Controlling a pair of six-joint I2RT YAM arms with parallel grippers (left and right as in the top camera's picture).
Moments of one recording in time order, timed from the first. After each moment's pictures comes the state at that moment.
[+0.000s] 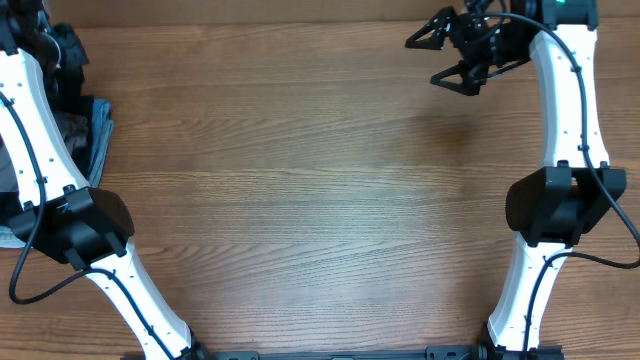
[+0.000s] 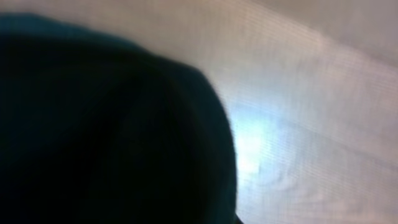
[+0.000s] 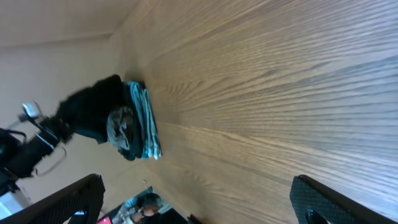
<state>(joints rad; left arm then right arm) 0.41 2.33 2.64 -1.37 0.08 -0.06 -0.06 2.30 2.47 -1.47 -0.87 0.36</state>
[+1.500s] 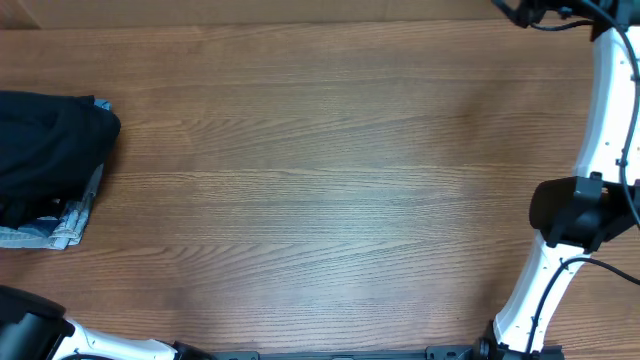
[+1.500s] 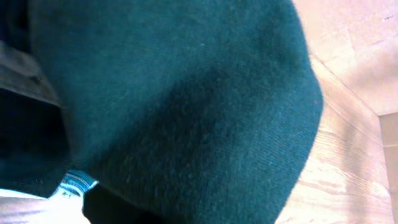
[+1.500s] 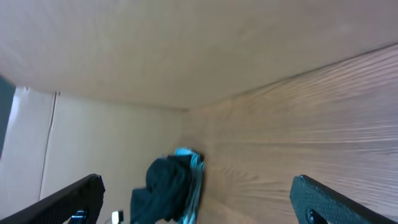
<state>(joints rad) 1.15 1.99 1.88 -1.48 0.88 0.72 -0.19 2.29 2.63 -1.00 -1.06 0.59</state>
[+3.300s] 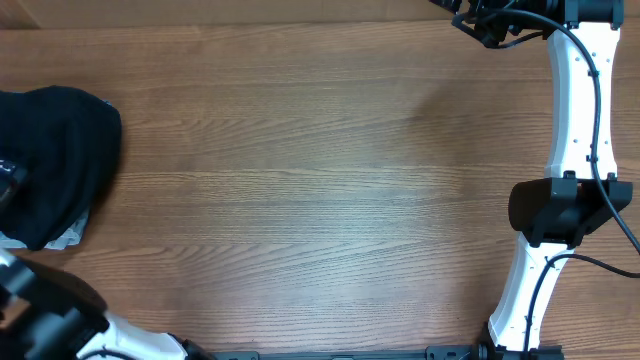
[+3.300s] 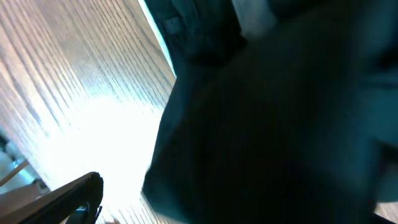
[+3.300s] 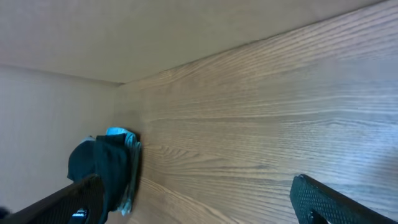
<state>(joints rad) 0.83 1.86 1.87 -1.41 -0.05 -0.33 -0.07 2.29 2.61 -1.21 -0.77 0.36</state>
